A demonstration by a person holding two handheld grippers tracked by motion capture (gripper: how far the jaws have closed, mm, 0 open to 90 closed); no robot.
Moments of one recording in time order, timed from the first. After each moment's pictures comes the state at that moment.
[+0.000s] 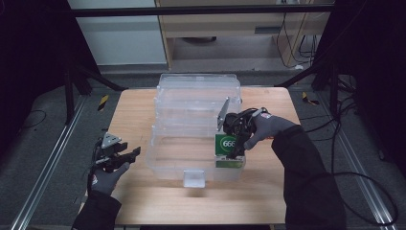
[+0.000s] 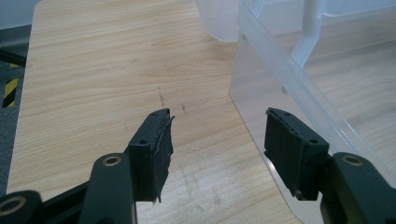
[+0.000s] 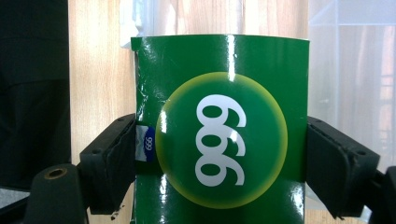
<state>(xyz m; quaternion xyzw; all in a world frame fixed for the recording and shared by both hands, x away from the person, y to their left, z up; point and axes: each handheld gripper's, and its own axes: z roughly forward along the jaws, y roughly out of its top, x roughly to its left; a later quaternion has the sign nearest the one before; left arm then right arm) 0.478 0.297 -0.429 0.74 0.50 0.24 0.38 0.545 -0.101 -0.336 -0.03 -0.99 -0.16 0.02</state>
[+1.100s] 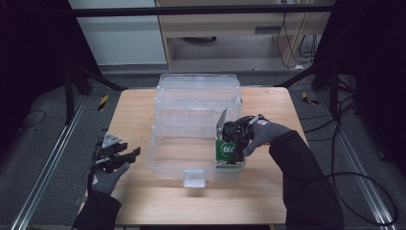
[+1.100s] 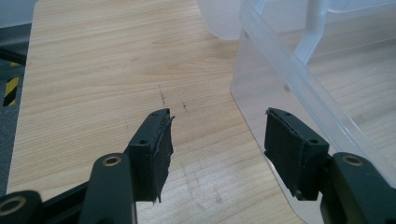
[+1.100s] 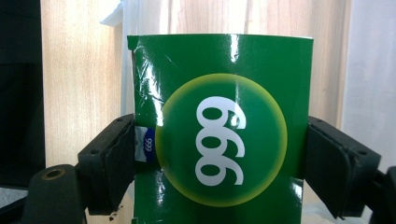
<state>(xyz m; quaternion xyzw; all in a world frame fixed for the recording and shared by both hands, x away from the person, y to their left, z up) 0.479 0.297 -0.431 0.74 0.50 0.24 0.38 0.544 -0.098 -0.368 -0.01 -0.99 -0.14 0.01</state>
